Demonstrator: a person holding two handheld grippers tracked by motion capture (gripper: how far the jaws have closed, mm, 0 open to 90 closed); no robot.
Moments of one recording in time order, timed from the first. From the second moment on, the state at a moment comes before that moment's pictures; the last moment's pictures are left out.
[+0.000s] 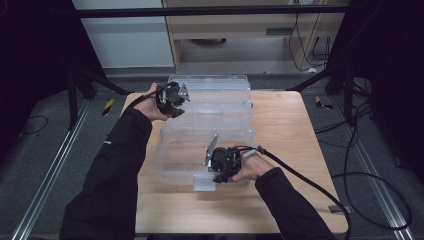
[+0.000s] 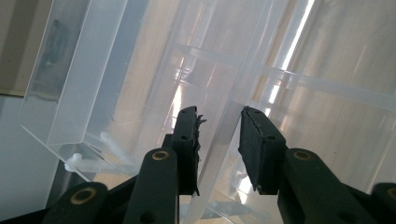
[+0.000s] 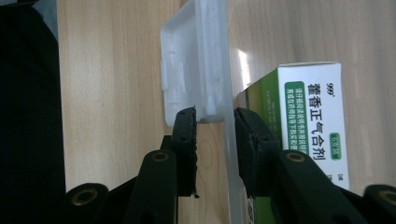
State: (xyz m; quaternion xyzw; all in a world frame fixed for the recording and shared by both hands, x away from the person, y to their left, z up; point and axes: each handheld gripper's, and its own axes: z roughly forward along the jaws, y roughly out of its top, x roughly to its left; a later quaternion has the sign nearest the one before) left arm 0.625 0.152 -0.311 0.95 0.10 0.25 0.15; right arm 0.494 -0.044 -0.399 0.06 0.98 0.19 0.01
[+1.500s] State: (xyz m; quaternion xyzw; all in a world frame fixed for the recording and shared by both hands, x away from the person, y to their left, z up) left arm 0.605 0.148 -0.293 0.97 0.05 0.22 0.12; right arm 0.493 -0.044 -0.399 0.07 0.98 0.19 0.00
